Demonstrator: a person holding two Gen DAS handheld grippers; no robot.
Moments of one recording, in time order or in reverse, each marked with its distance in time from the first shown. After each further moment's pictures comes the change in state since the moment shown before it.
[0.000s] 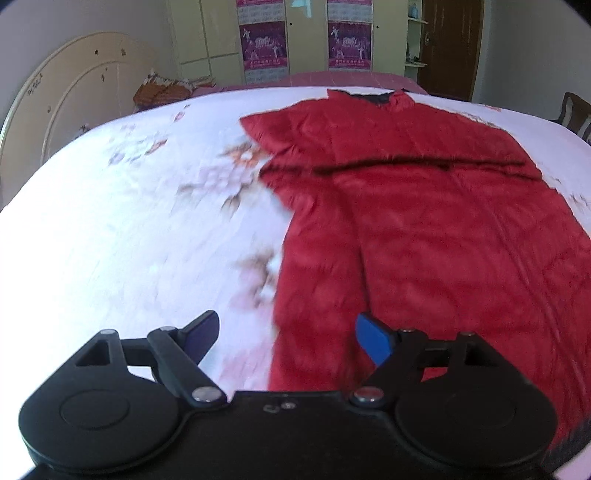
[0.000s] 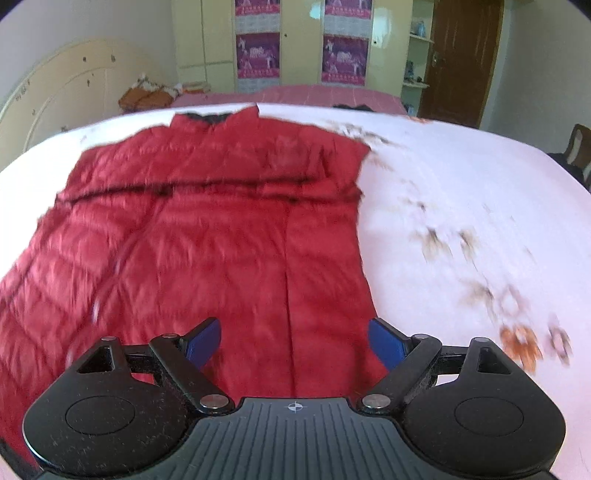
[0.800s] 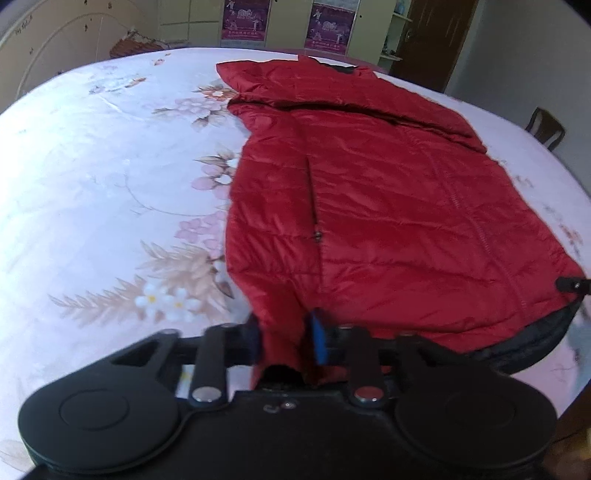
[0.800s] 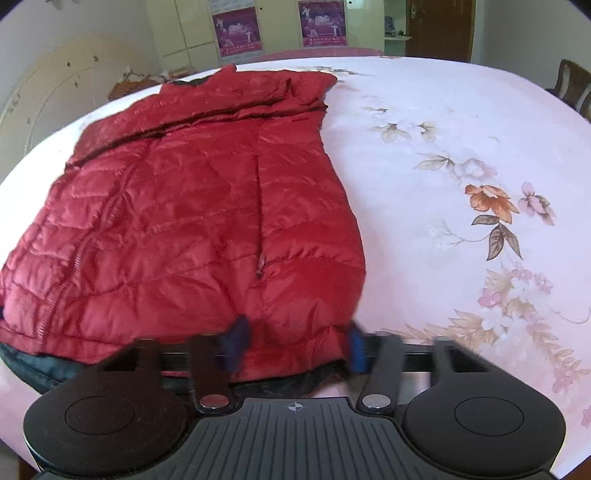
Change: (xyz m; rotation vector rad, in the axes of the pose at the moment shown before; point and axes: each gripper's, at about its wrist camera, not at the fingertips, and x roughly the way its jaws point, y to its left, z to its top) left arm -0.030 -0.001 -0.067 -0.102 0.070 -0.203; right arm -0.039 -0.034 -0.077 0.157 0.087 0.101
